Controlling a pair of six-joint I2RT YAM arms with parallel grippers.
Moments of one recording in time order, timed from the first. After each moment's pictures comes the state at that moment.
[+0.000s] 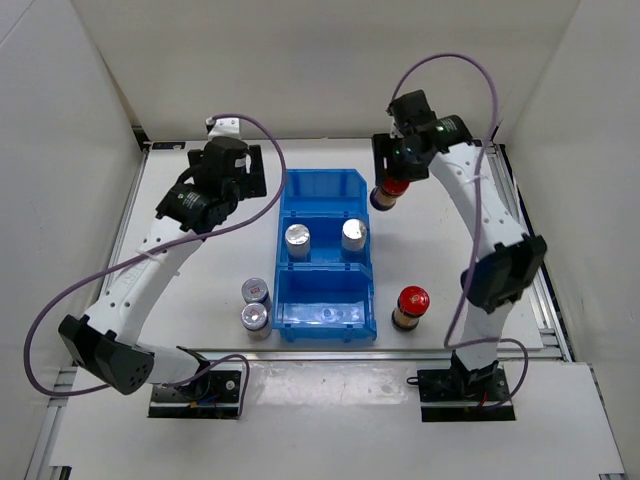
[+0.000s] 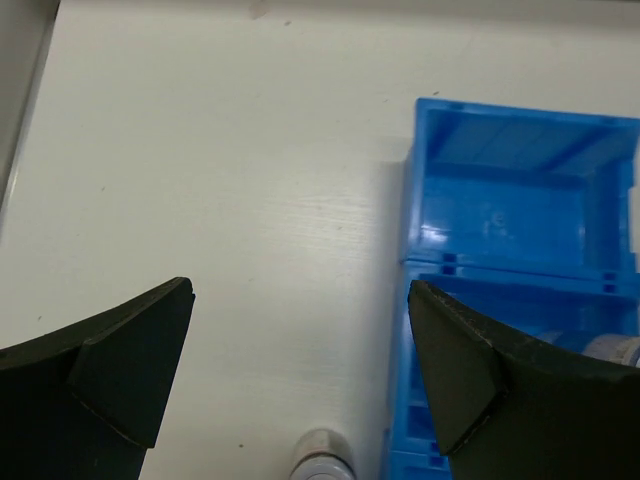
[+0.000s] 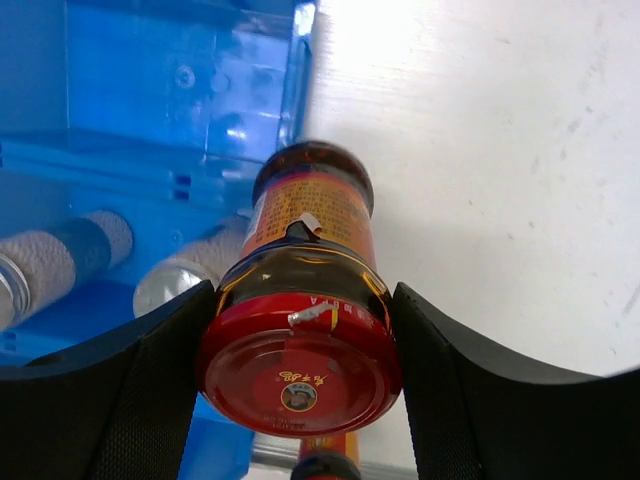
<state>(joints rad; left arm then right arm) -0.51 1.34 1.51 -0.71 -0.52 -0.29 0.43 1.81 2.04 -1.18 0.08 0.22</state>
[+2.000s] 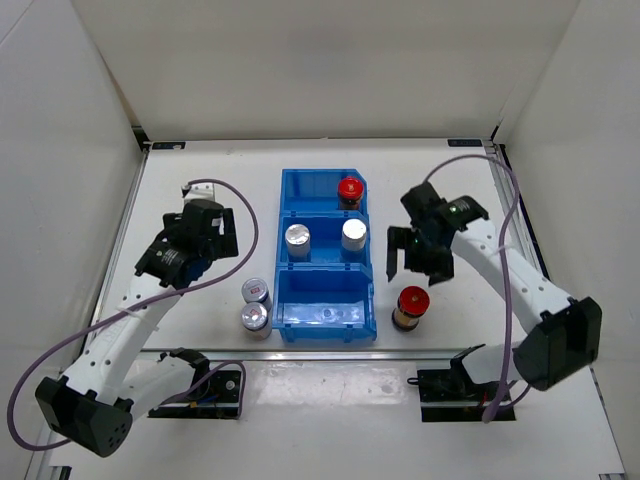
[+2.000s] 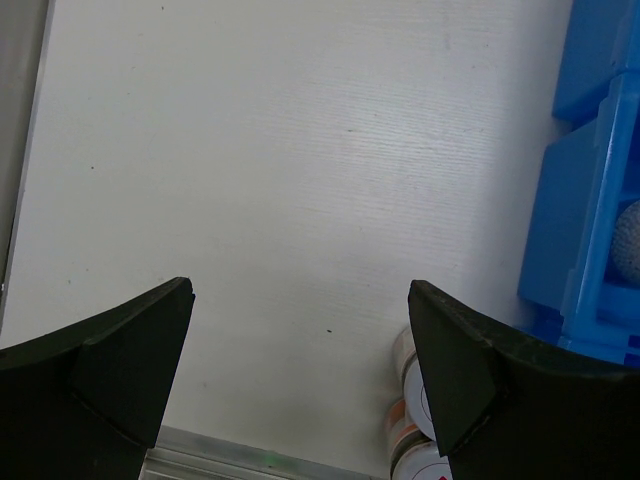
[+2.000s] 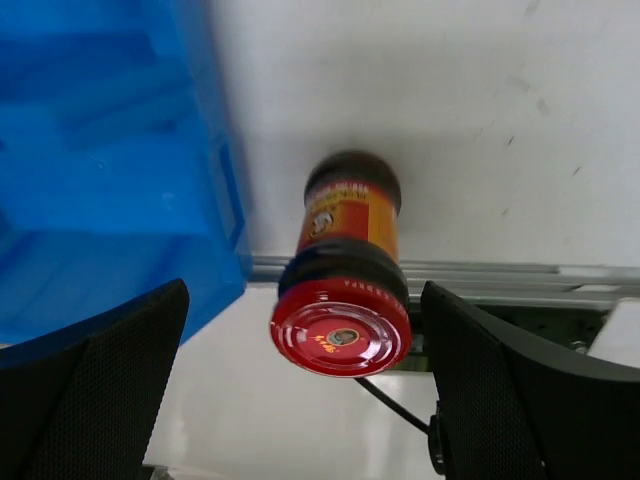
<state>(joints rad) -0.41 1.00 1.03 -0.79 -0.51 -0.30 0.51 1.40 1.32 -1.24 0.01 0.52</state>
